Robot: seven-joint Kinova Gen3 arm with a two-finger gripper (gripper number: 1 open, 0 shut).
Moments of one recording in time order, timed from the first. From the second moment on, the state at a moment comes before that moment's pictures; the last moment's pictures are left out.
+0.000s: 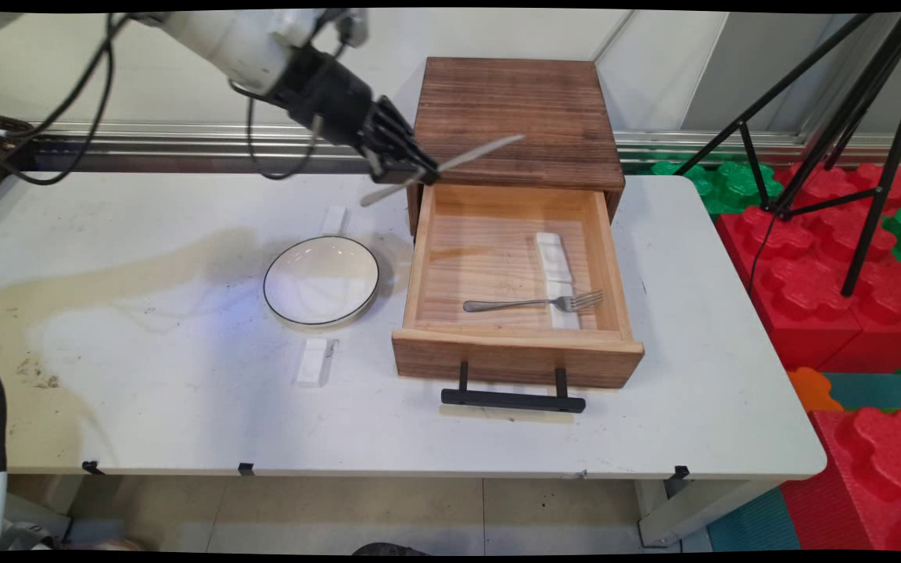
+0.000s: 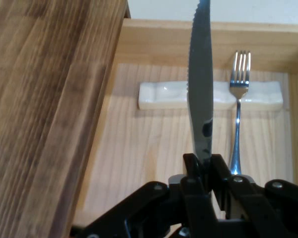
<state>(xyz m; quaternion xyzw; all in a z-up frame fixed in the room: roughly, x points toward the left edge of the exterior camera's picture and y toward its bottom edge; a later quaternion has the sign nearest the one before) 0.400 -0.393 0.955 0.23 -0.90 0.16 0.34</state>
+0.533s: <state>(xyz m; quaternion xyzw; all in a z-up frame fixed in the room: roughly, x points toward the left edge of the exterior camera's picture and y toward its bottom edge) 0.326 -0.422 0.926 0.22 -0.91 0.15 0.33</state>
